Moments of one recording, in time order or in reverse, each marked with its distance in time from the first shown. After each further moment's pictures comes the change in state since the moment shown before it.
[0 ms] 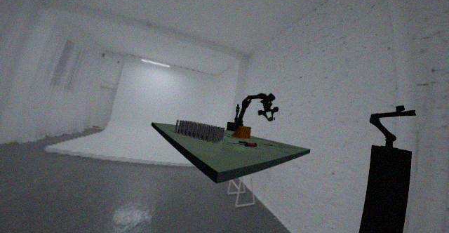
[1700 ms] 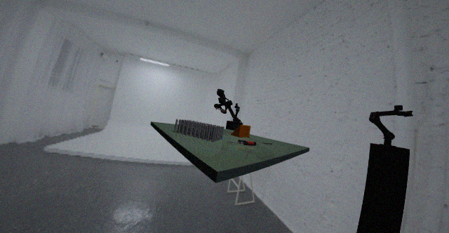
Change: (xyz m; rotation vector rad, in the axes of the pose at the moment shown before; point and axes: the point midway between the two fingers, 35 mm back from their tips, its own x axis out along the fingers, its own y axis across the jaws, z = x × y) arm -0.159 -0.412 0.012 0.069 -0.044 -0.040
